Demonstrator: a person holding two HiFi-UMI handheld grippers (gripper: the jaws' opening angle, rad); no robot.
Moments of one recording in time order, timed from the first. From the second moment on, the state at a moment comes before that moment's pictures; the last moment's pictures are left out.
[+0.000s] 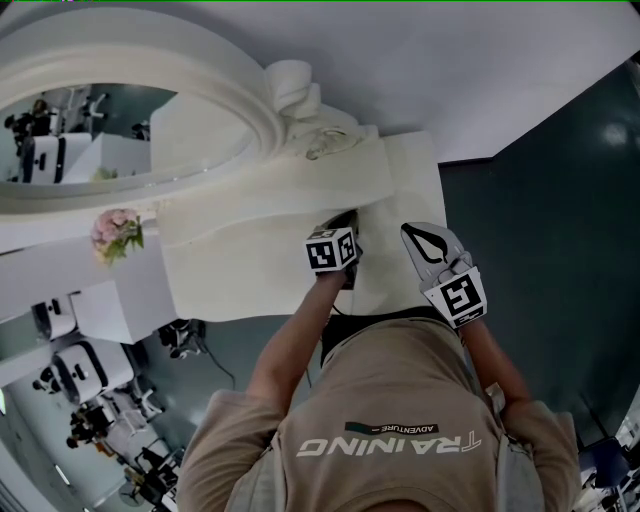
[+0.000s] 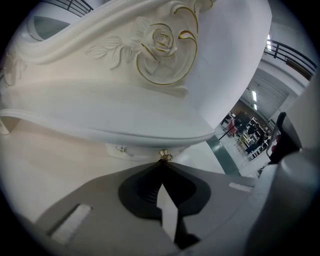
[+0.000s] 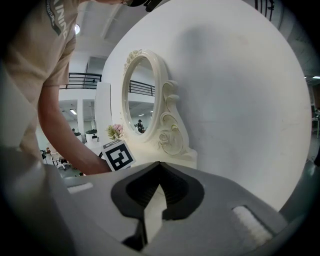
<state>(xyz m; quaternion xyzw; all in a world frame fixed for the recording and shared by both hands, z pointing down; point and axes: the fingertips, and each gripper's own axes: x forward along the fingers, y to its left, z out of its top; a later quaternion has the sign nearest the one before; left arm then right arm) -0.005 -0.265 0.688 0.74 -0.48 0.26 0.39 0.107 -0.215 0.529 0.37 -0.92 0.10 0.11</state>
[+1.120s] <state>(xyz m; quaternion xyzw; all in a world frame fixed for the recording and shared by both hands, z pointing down) -0.049 -0.228 0.583 0.81 -0.48 0.18 0.29 0.081 -0.196 0.491 0.38 -0.91 0.07 0.12</state>
